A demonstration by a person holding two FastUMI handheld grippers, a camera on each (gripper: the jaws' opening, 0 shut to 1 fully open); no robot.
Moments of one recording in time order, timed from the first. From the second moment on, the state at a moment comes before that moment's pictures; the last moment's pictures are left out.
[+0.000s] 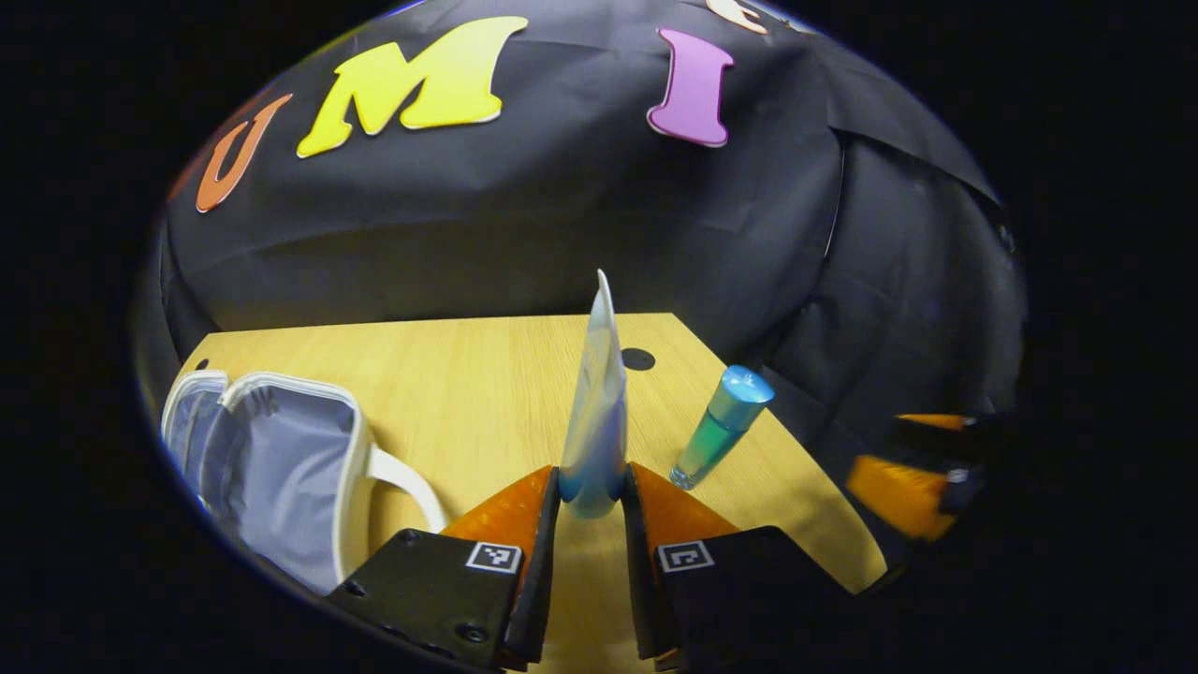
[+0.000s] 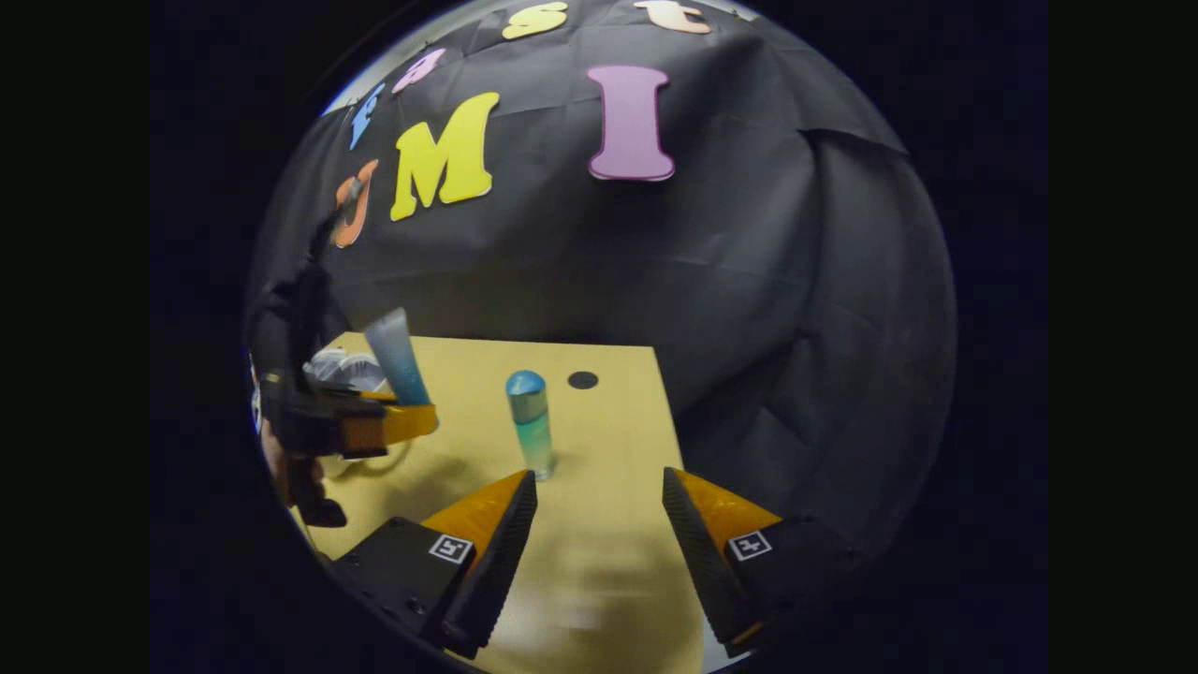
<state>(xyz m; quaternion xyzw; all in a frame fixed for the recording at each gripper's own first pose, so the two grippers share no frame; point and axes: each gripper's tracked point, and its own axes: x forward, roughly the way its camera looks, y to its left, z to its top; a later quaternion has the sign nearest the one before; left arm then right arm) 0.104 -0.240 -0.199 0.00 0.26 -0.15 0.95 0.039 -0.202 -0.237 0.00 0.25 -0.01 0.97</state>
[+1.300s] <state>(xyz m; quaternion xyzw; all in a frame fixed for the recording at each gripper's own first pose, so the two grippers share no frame) 0.059 0.039 -0.235 0.00 0.37 -0.04 0.93 0.053 -0.139 -0.219 0.04 0.29 0.00 0.95</state>
